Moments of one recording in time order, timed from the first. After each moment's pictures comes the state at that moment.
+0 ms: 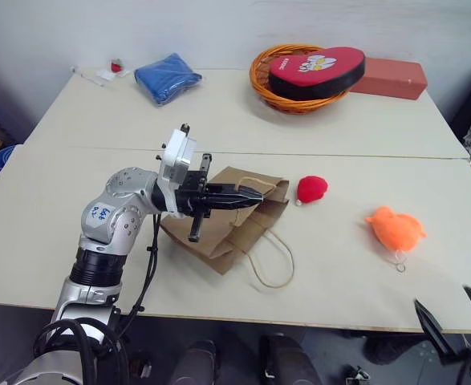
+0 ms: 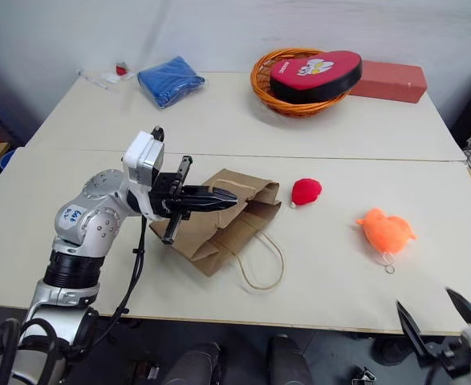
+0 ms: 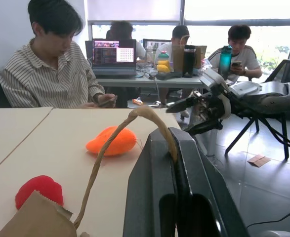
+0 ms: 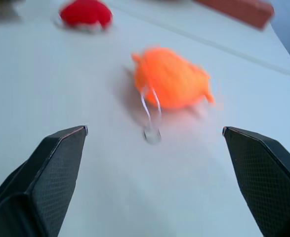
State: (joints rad) left arm -0.69 0.45 -0.05 -0.02 -0.66 0.47 -1.25; right arm 0.76 -0.28 -0.68 -0.34 0.43 -0.22 0.74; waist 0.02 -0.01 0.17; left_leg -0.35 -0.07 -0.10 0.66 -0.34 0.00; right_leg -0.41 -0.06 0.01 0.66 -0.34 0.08
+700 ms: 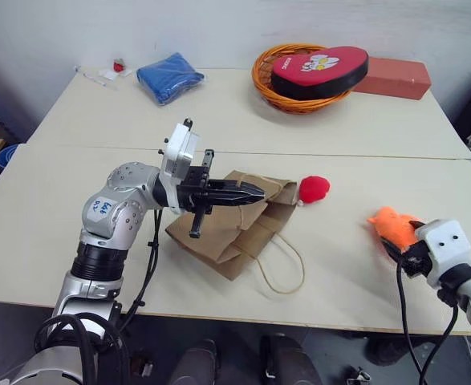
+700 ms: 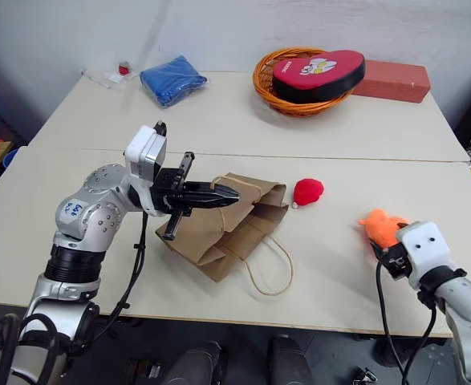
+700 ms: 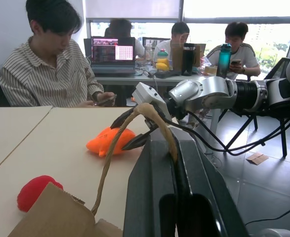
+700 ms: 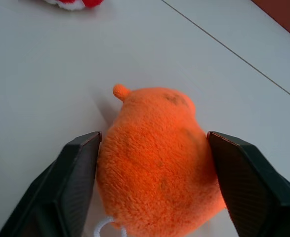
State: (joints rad) left arm -0.73 0.45 -0.06 -0.02 -0.66 0.49 -1.26; right arm 0.18 -0.67 -0.39 -0.29 0.16 0.32 0.53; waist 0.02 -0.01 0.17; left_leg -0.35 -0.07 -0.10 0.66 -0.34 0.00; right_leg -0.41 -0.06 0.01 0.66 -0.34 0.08
